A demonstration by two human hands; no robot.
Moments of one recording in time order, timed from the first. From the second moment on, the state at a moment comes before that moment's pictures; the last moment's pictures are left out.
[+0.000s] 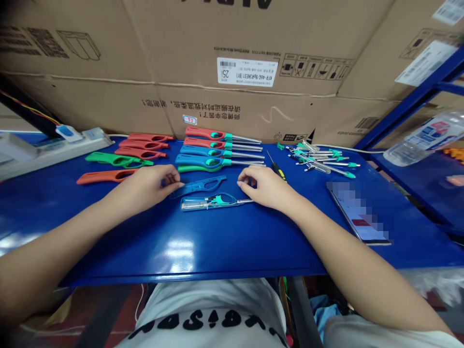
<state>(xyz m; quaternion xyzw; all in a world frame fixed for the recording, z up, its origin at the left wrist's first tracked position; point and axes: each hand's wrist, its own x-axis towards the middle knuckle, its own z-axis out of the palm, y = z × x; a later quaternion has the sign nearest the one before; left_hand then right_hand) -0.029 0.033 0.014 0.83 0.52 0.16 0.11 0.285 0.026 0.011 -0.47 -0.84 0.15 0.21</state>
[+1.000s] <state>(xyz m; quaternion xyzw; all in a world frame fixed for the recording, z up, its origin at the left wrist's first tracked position) -0.016 0.009 0.024 0.91 0.35 0.19 -0.11 0.272 0.013 0.019 -0.40 -0.86 0.01 0.33</state>
